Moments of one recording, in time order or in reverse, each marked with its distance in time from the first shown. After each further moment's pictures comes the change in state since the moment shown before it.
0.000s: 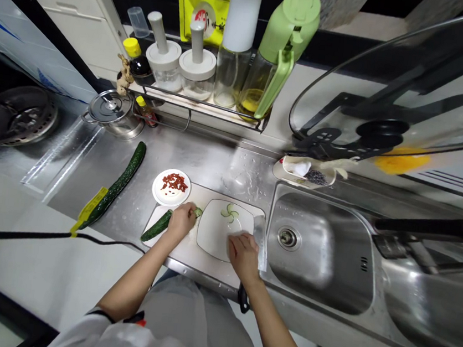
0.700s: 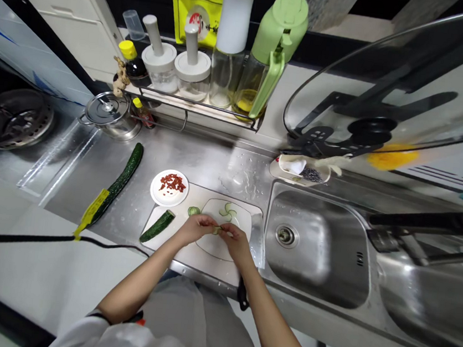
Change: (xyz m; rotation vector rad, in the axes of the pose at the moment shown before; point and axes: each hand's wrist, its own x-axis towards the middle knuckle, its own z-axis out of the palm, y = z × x) left_hand -0.013 0.047 -0.001 -0.919 -0.548 -0.189; right_hand 0.035 -0.016 0.010 0.948 -0.200 0.470
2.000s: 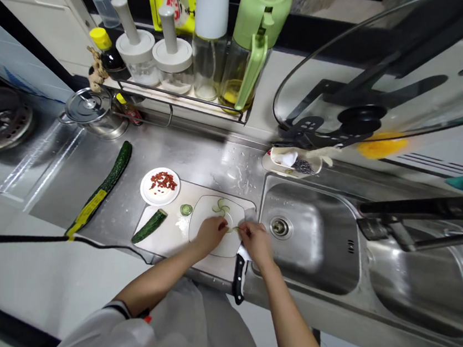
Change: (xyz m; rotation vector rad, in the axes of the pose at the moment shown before) left_hand 0.036 -0.037 0.068 0.694 0.162 0.189; right_hand -0.009 0.007 -0.081 -0.829 0.118 -0.115
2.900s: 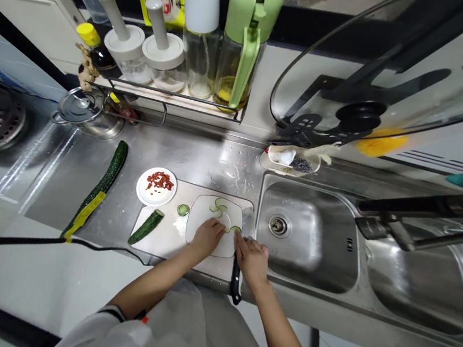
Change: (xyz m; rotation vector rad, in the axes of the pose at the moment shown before) left_hand -0.010 -0.015 0.013 0.197 -0.021 0.168; right_hand -0.049 0.007 0.024 -0.414 0.125 -0.172
